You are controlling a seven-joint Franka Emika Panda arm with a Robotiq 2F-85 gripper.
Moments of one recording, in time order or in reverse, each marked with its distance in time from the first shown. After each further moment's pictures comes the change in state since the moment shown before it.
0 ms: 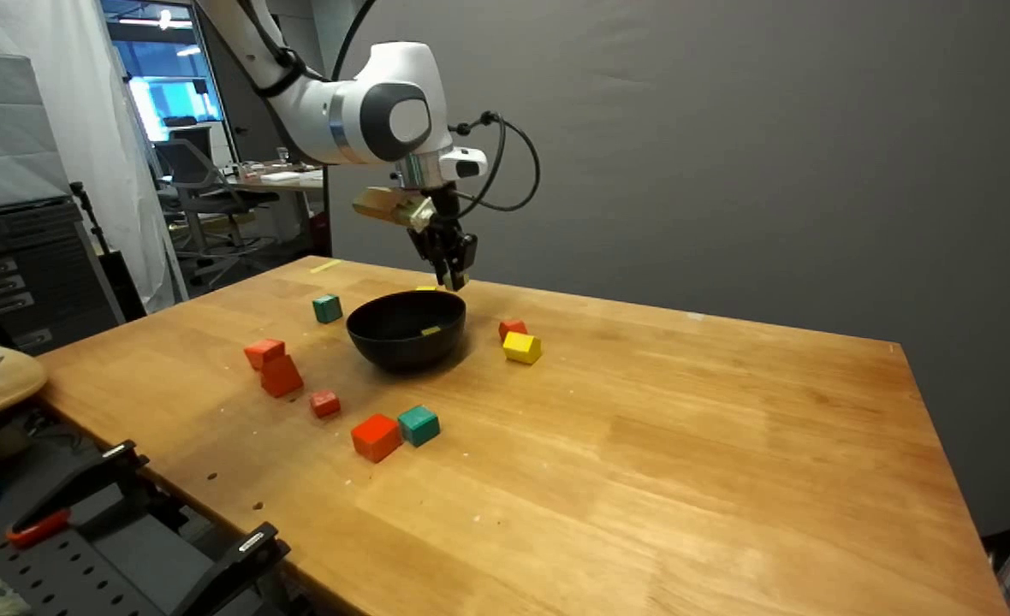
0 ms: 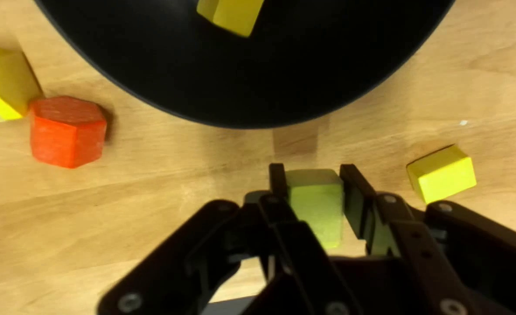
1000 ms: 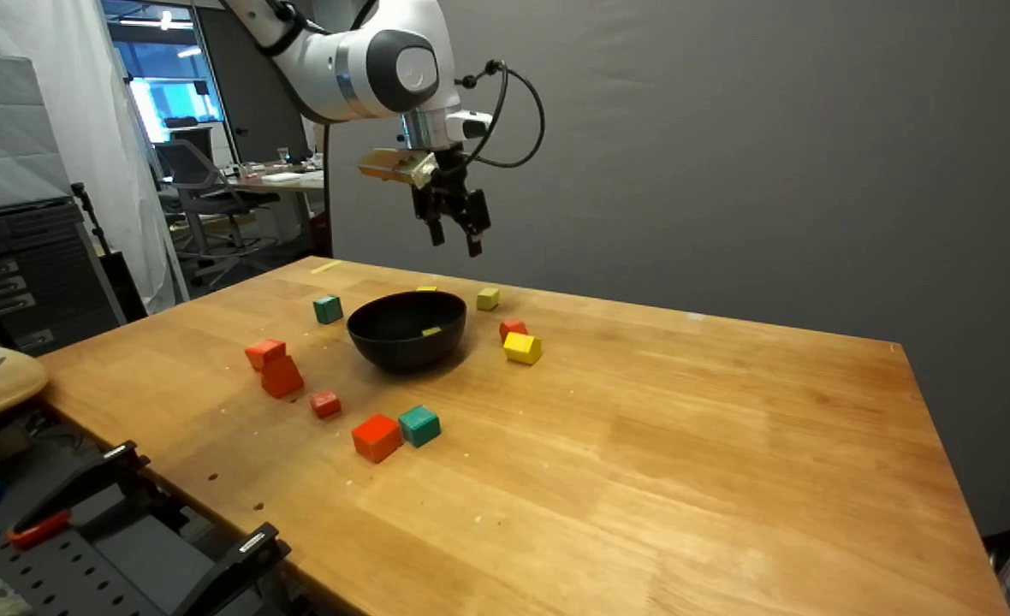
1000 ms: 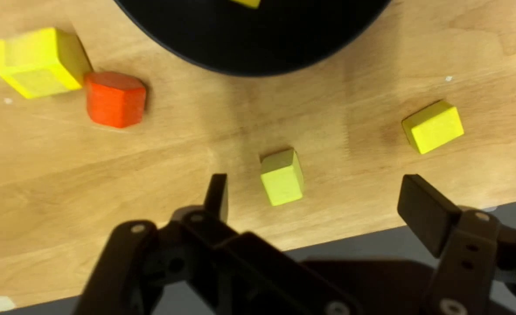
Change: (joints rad) arm 0.025 -0.078 -0.046 0.049 0.000 -0.166 0.057
